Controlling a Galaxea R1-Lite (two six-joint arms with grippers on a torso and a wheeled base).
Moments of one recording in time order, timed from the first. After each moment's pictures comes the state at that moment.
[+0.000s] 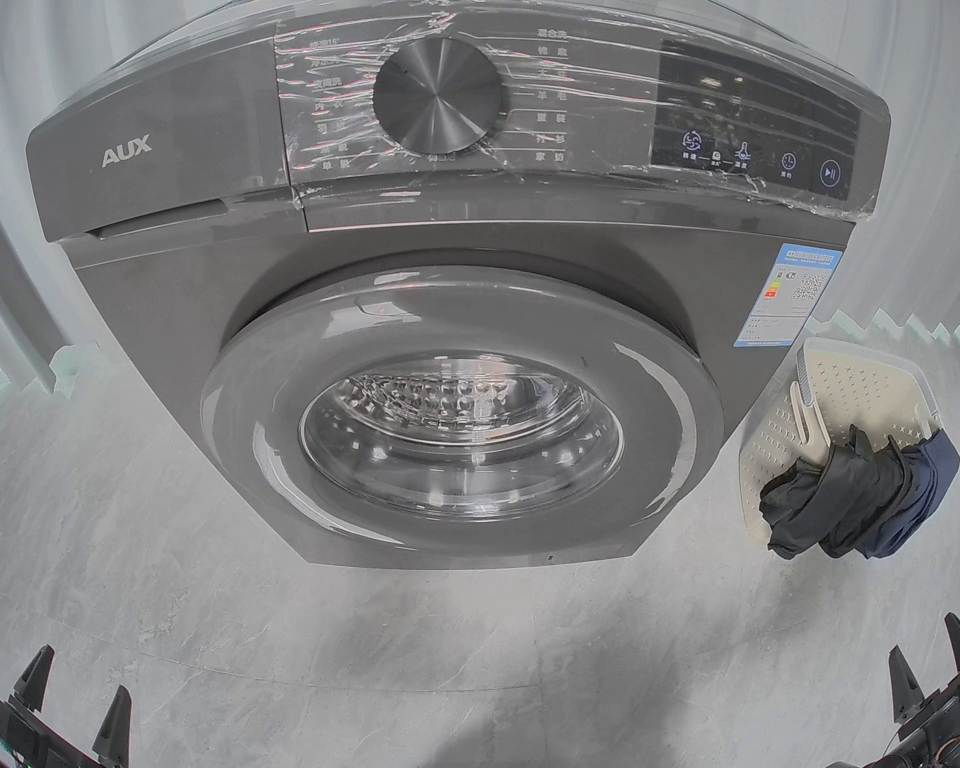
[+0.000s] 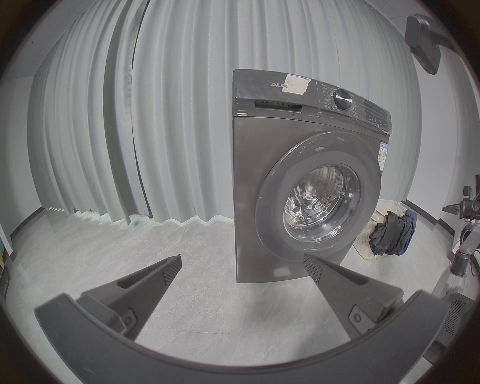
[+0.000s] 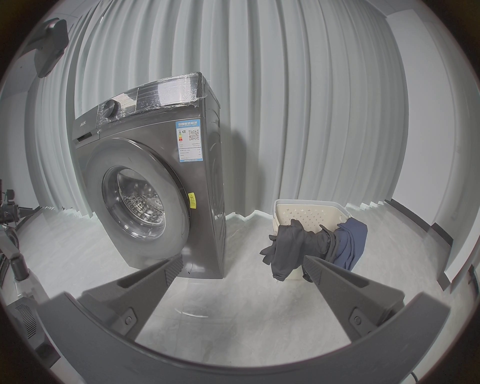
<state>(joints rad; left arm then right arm) 0.00 0.02 -0.02 0.00 -0.01 0.00 -0.01 0.02 -0.02 0.00 -0.03 0.00</state>
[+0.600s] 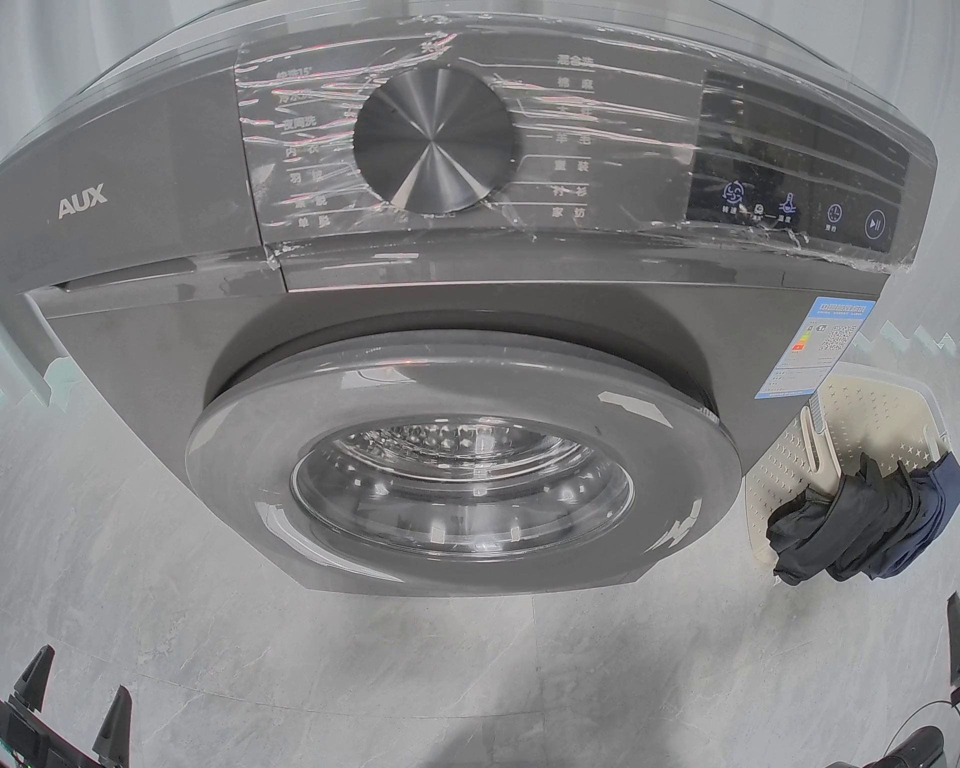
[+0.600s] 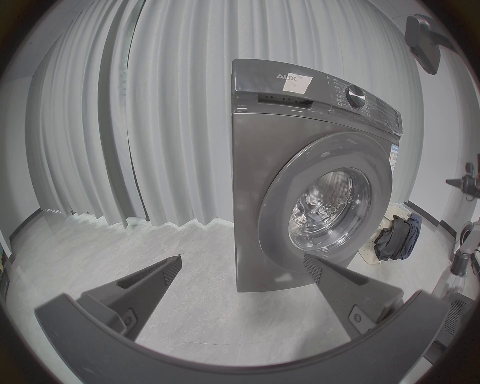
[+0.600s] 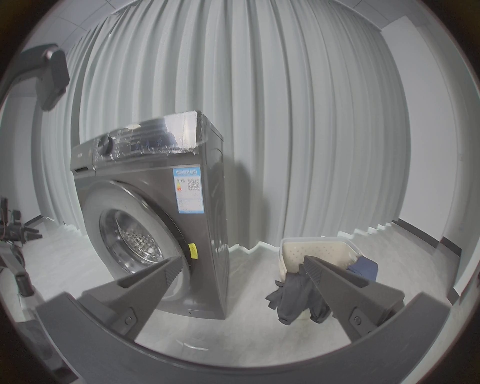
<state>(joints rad) 0.00 0.02 -0.02 0.00 -0.01 0.00 0.01 0.07 -0.19 -0.05 -0.01 0.00</state>
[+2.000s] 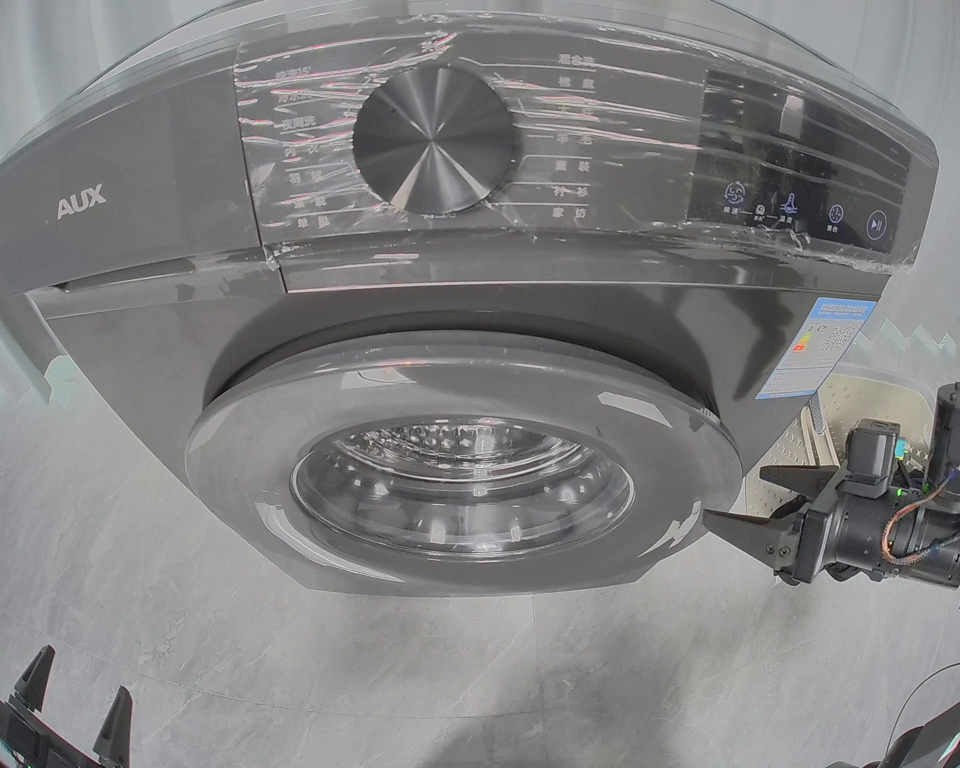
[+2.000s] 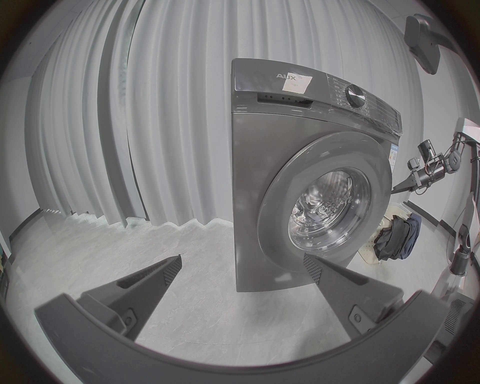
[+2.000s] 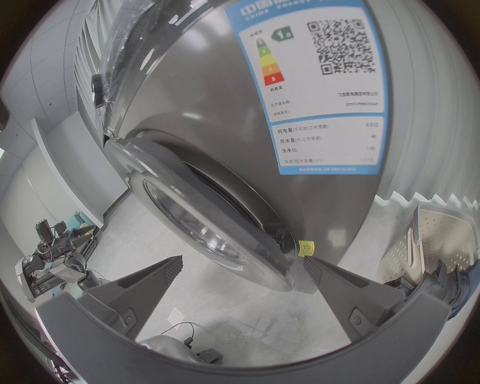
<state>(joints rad) 0.00 0.02 -0.02 0.01 -0.02 0.00 0.46 1.30 -0.48 -0.53 0.16 0.08</state>
